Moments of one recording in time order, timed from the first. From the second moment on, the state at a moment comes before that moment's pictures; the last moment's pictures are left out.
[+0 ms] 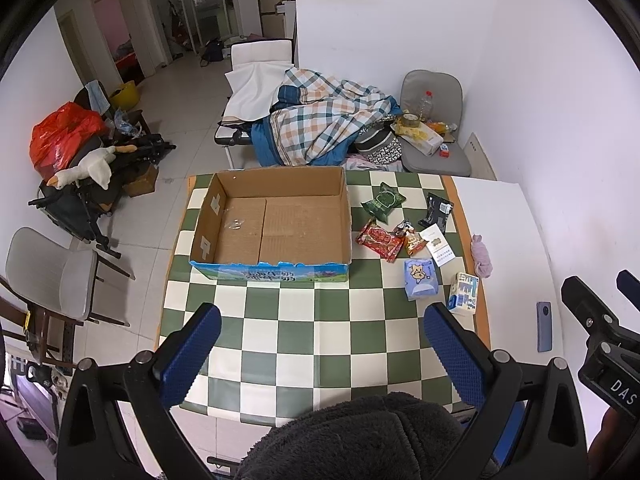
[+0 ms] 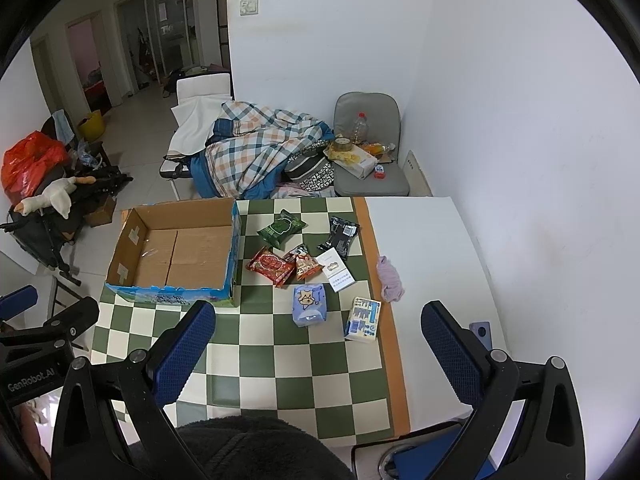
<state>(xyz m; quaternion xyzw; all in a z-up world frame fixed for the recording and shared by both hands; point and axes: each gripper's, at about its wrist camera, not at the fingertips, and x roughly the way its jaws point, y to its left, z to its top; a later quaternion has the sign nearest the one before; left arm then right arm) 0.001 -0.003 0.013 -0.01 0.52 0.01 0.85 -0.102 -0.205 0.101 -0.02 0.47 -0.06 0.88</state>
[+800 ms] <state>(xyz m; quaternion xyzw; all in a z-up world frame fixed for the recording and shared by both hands) 0.012 -0.001 0.018 -0.01 0.52 0.01 0.86 -0.095 -0.198 0.101 -0.03 0.47 -0.06 0.88</state>
